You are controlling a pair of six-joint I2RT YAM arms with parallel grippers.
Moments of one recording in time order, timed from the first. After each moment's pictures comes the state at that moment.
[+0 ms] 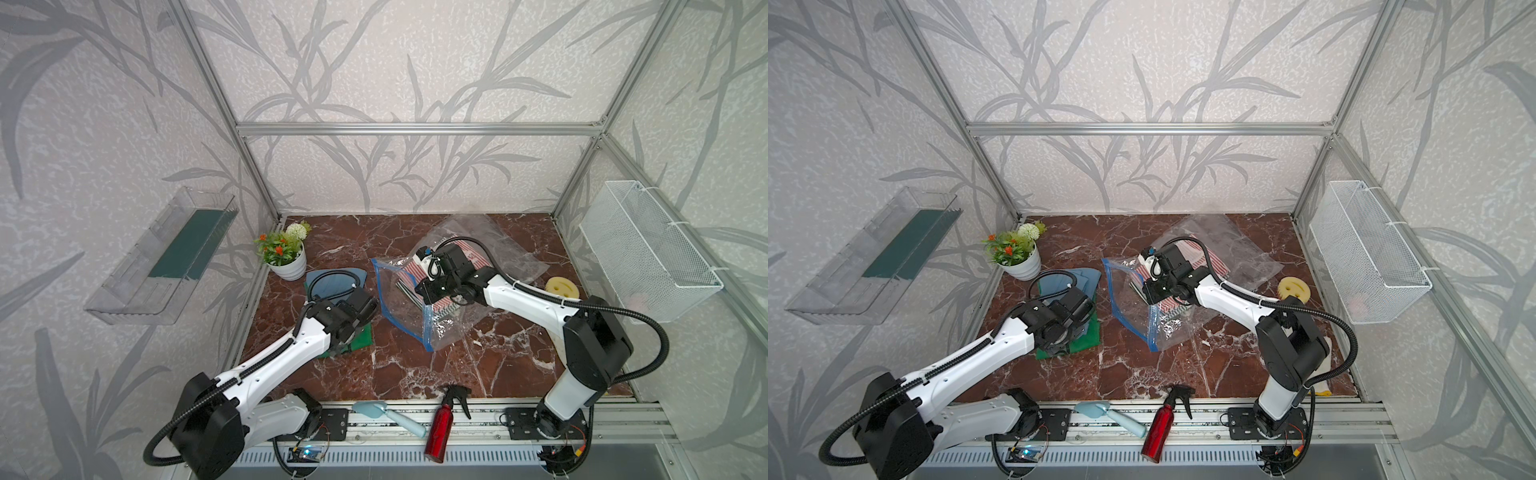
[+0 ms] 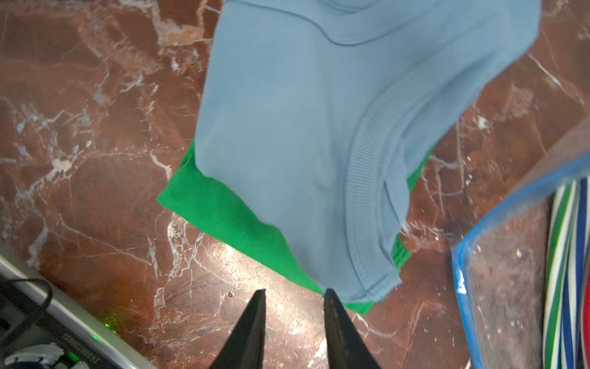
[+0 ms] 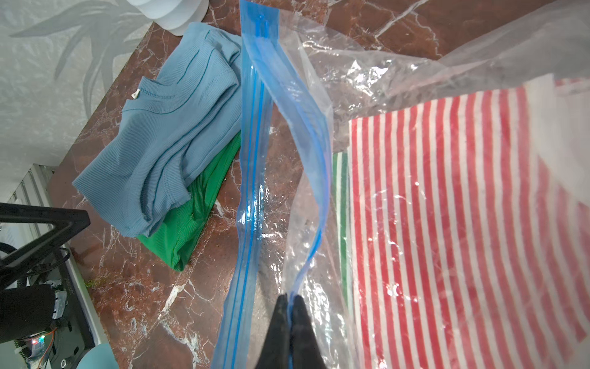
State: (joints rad) left arm -0.64 1.17 0.84 -1.05 -0.37 -1.32; right arm 0.68 1.69 1.19 -0.32 -0.29 0.21
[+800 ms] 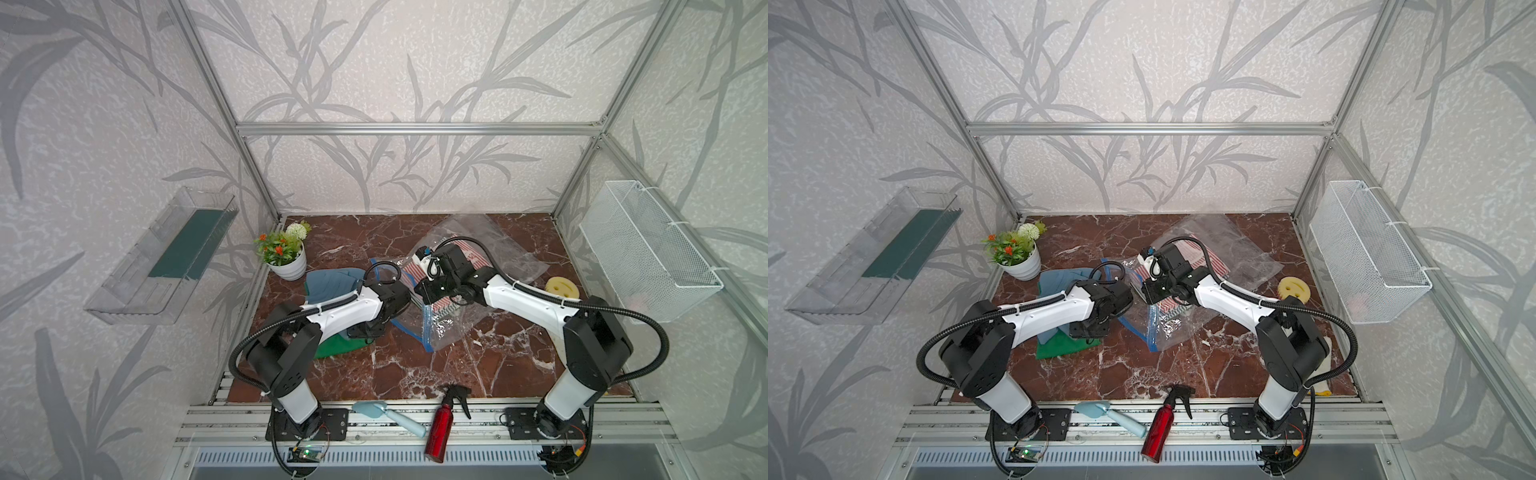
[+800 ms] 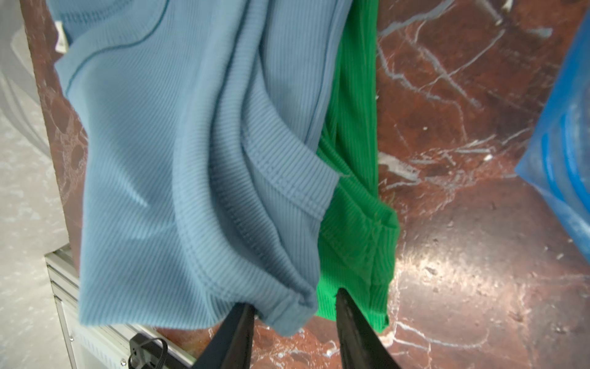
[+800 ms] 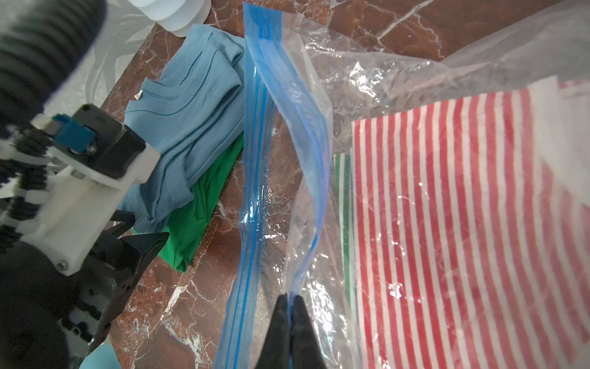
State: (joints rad) left arm -0.70 1.68 1.06 -1.12 -0.42 -0.88; right arm 0.69 1.69 1.19 -0.32 -0.29 0.22
